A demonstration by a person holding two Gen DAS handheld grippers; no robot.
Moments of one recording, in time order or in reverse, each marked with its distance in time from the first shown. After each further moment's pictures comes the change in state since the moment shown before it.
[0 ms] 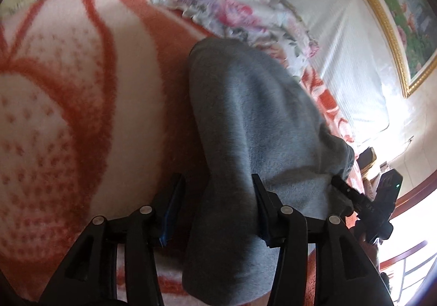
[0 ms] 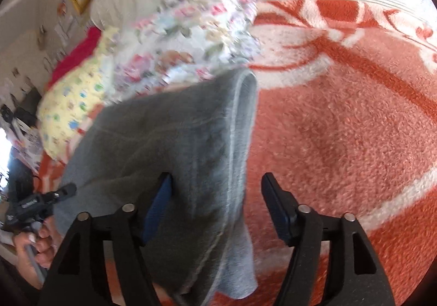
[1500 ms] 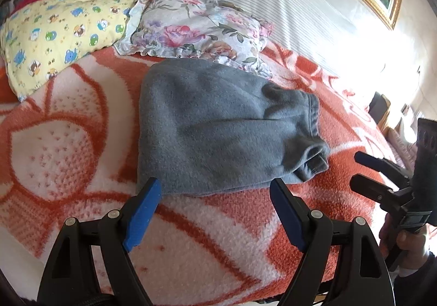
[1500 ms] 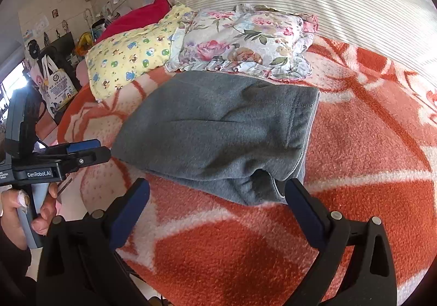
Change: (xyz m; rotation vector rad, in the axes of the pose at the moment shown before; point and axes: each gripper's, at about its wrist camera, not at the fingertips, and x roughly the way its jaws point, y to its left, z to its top) left arm -0.084 -0.117 -0.085 0.351 -0.068 0.193; right arm -0.108 0.087 -0.064 -0.302 -0.017 0.062
